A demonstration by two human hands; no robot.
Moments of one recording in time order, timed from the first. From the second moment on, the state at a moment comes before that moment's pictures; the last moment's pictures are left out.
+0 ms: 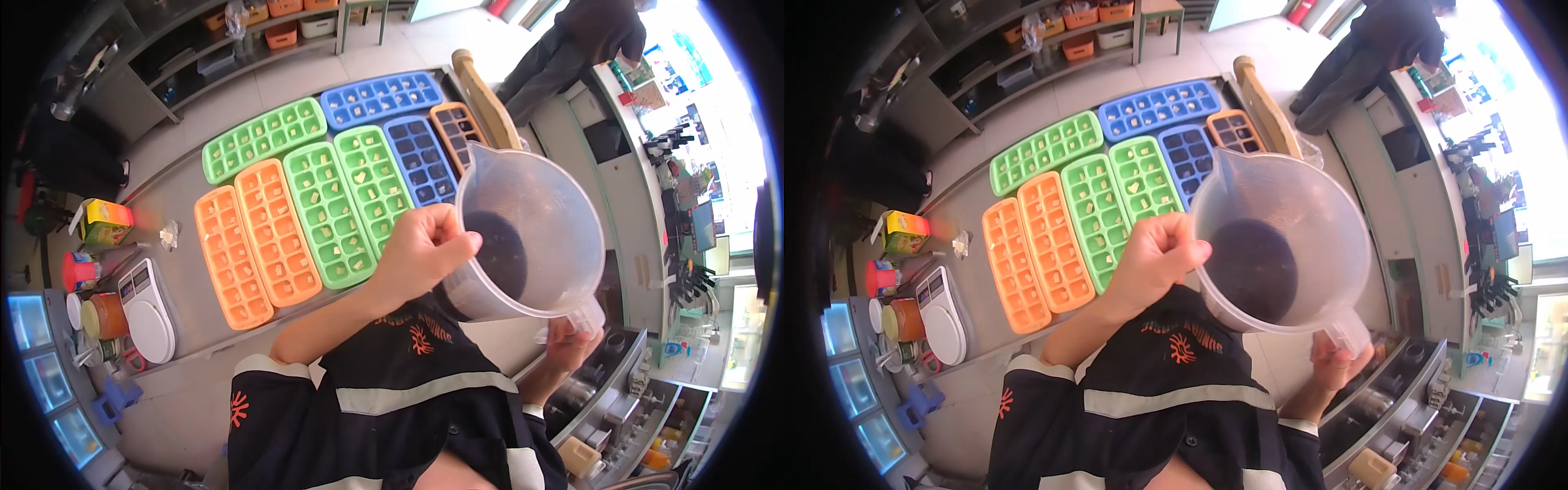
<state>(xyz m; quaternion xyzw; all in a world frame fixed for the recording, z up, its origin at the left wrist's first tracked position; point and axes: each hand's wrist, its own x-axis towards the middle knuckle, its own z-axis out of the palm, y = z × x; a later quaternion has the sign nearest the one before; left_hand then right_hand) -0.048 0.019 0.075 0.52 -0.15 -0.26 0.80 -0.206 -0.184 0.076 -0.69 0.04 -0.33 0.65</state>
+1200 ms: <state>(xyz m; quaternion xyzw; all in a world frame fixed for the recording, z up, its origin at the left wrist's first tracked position) -0.221 0.095 0.034 0.57 -0.08 -0.02 0.82 -0.159 -0.123 0.099 -0.79 -0.31 -0.40 0.34</state>
